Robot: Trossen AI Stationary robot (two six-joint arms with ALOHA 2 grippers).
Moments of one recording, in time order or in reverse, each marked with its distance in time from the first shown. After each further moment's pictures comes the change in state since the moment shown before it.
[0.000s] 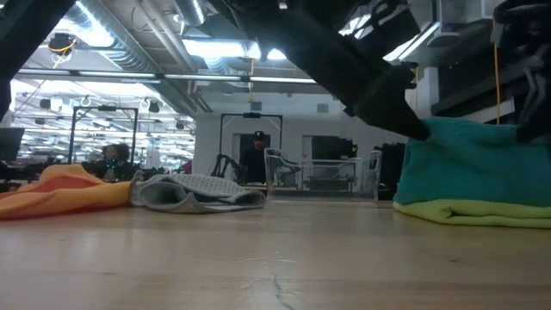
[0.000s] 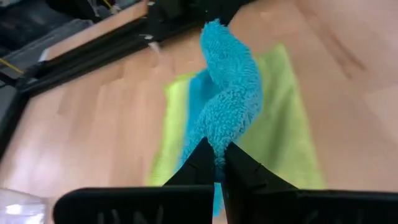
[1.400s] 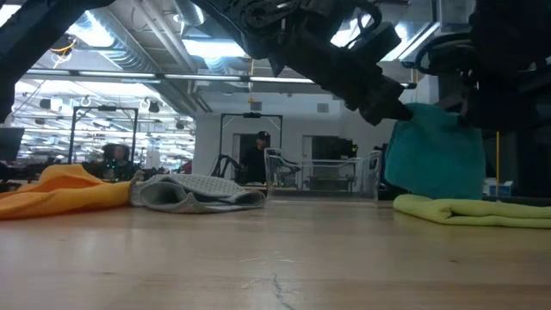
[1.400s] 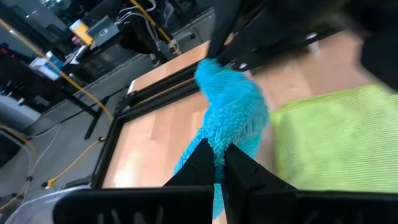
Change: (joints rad) left arm 0.132 0.000 0.001 0.206 -0.026 0.180; right arm -0.343 -0.003 -0.013 -0.230 0.189 -0.084
